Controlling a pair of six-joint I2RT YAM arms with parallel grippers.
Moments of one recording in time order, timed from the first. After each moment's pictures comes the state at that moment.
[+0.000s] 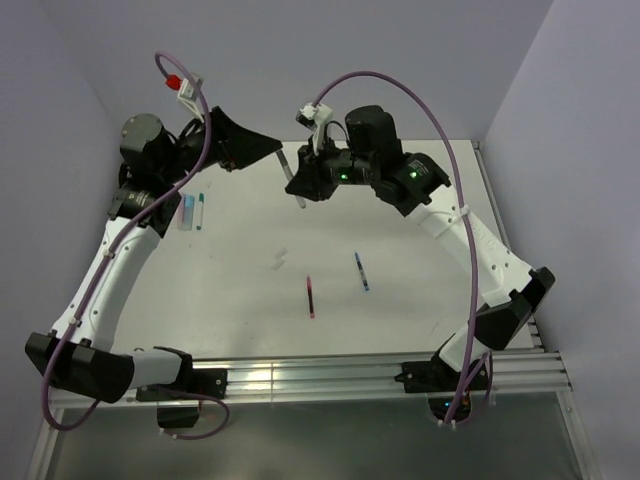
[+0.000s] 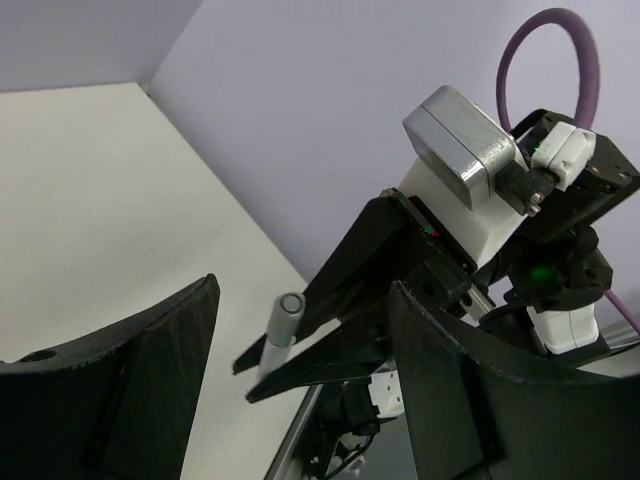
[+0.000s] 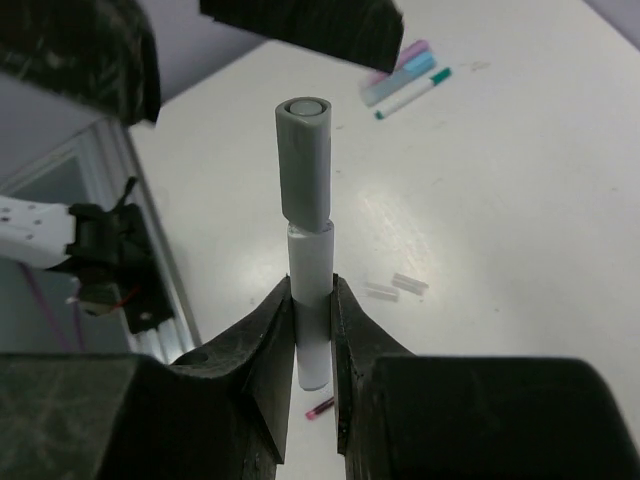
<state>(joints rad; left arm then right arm) -0.29 1.29 1.43 -0.03 0.74 -0.83 0.71 1.57 1.83 -0.67 -0.39 0.03</state>
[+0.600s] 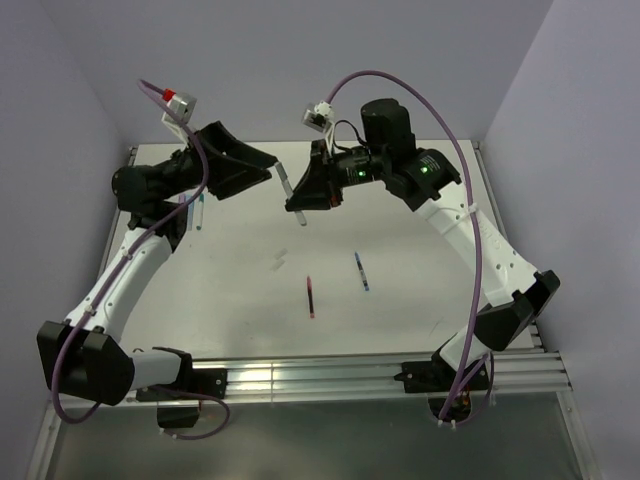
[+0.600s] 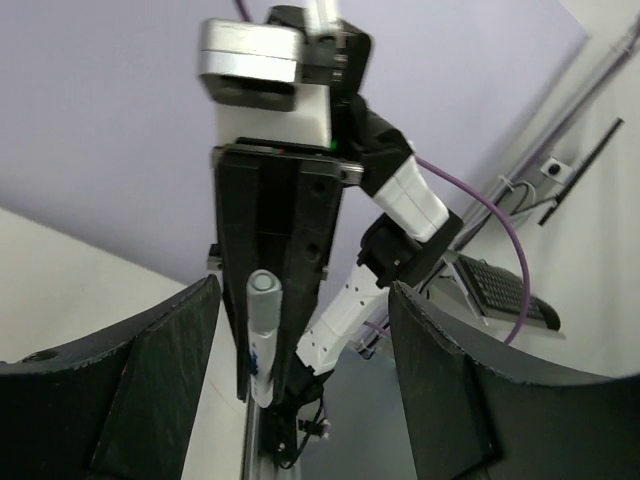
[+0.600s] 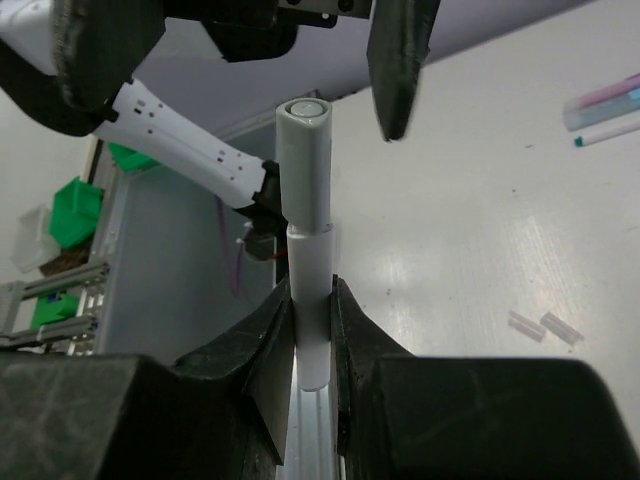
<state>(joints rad) -0.25 1.27 1.14 0.87 1.05 -1.27 0.62 1.54 1.82 -0.65 -0.94 0.11</state>
